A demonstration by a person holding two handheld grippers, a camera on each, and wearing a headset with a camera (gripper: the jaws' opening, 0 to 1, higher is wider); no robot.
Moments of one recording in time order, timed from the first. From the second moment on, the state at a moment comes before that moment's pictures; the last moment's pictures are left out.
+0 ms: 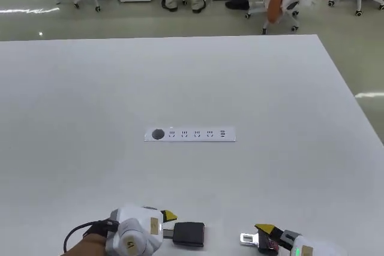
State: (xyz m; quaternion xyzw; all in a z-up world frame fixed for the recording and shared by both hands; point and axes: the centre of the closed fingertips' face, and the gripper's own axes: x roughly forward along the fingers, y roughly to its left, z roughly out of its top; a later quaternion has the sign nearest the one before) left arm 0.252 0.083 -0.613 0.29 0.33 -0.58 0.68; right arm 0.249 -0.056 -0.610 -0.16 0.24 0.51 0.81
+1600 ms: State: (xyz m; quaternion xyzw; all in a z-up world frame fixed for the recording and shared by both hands) left arm 0.294 0.078 -0.687 0.31 0.34 -0.61 0.64; right arm 0.275 -0.096 -0.691 -0.20 0.33 0.56 0.73
